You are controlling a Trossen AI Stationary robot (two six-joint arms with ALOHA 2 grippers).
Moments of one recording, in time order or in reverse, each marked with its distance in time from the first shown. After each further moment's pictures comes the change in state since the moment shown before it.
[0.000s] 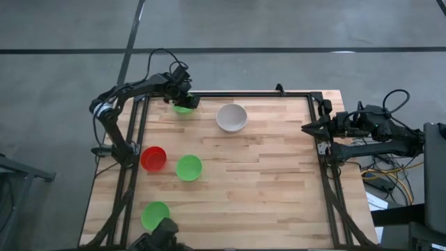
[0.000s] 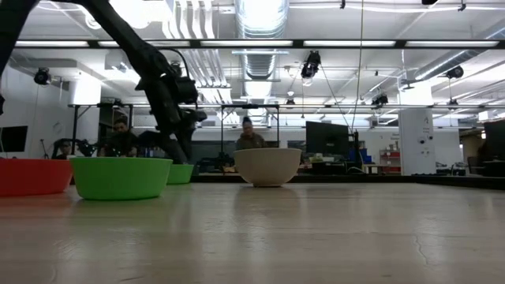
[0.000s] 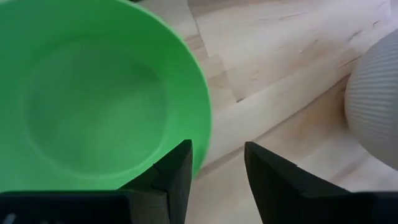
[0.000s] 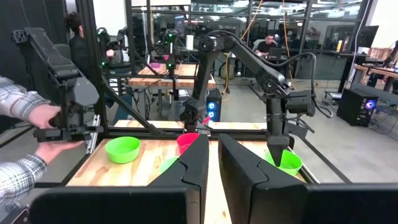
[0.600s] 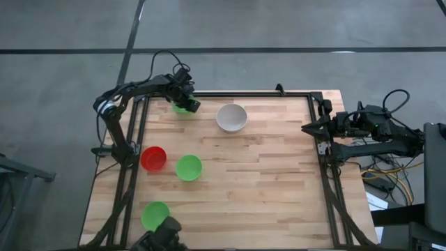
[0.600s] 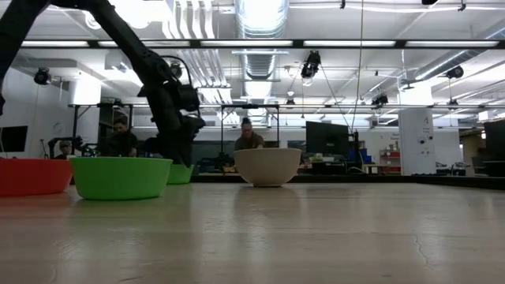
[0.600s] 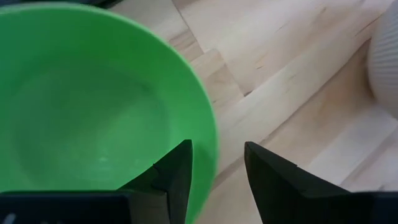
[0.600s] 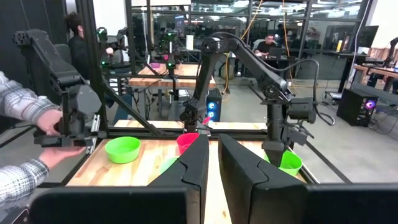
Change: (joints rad) left arm 0.000 0.056 0.000 0.014 0.006 0.178; right arm 0.000 0.000 0.000 0.000 0.000 0.000
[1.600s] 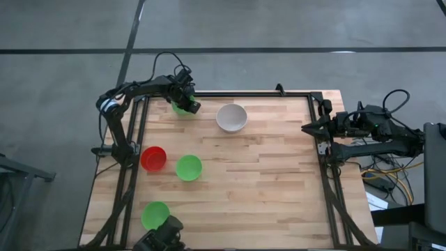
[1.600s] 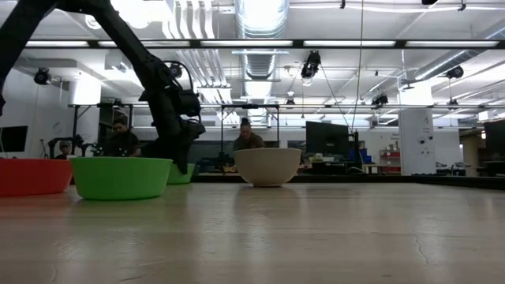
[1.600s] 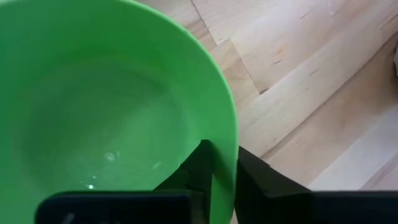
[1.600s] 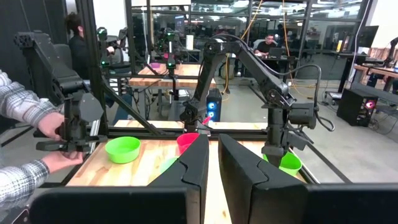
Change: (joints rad) left arm 0.000 0.041 0.002 0.006 -0.013 0.007; right arm 0.000 0.000 0.000 0.000 0.000 0.000
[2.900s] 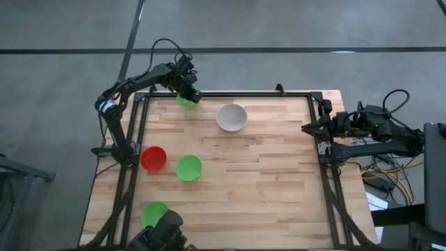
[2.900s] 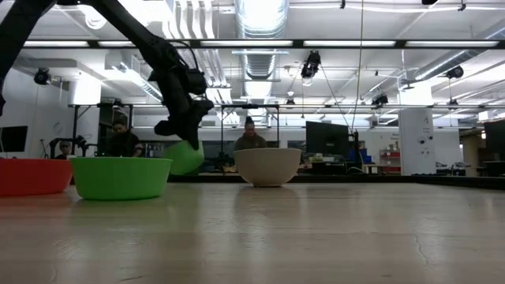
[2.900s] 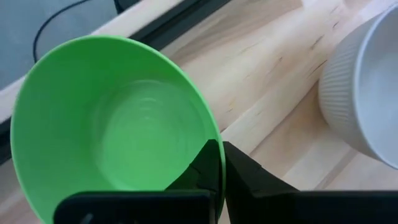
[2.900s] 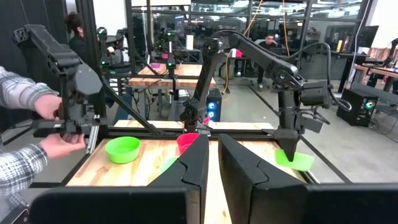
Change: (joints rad) left arm -0.002 -0.031 0.222 -0.159 0.005 0.041; right arm 0.000 0.000 0.000 0.000 0.000 0.000
